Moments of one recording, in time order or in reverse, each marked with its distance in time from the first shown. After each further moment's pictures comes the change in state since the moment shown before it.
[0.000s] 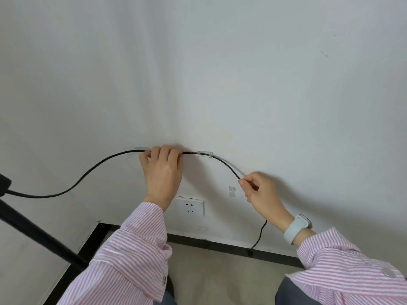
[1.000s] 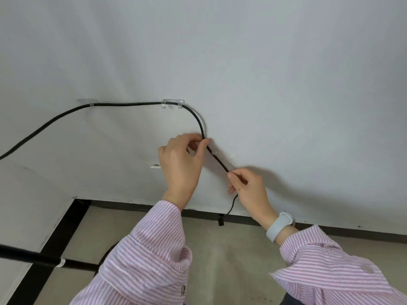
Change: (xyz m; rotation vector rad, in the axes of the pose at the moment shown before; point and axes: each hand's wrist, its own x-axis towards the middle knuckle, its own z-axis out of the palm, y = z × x) left_hand -0.059 0.095 0.030 -0.659 -0.231 -0.465; right_hand -0.033 0.096 0.046 0.265 0.032 0.178
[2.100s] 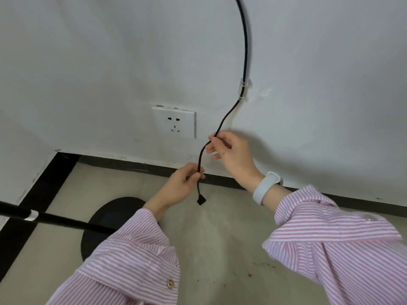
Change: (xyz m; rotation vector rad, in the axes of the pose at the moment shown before) left_hand -0.120 -0.171 0.013 -0.258 -0.870 -0.410; right_hand 0.000 0.045 0.077 0.116 -0.154 0.029
